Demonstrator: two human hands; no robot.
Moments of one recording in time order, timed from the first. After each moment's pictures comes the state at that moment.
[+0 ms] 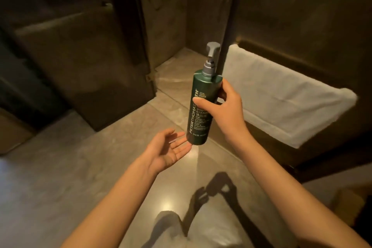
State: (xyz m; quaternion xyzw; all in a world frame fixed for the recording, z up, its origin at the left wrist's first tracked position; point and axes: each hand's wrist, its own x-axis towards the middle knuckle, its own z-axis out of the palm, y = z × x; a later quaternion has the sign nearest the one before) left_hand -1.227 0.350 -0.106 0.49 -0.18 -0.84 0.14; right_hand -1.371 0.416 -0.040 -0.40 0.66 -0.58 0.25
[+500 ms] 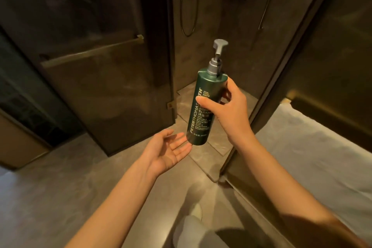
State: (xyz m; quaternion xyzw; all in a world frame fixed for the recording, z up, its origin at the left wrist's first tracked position) left_hand -1.281 0.115 -0.087 0.47 -0.14 -0.84 0.23; right_hand -1.439 0.165 -0.022 -0.46 0.60 -0.60 0.25
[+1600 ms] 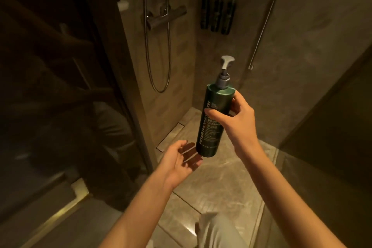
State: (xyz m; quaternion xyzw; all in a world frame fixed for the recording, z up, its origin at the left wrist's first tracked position) left_hand -1.578 -0.456 -0.077 0.44 -0.19 -0.87 0.13; right_hand -1.705 -0.379 -0.003 -0.35 0.66 -0.65 0.16
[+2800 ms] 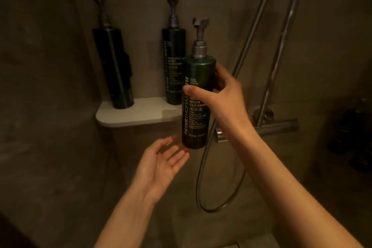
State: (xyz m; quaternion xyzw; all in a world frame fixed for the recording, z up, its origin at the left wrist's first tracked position) left_hand -1.745 -0.798 0.075 0.34 -0.13 -0.69 0.63; right_hand -1.877 -0.855 0.161 -0.67 0.33 -0.58 0.33
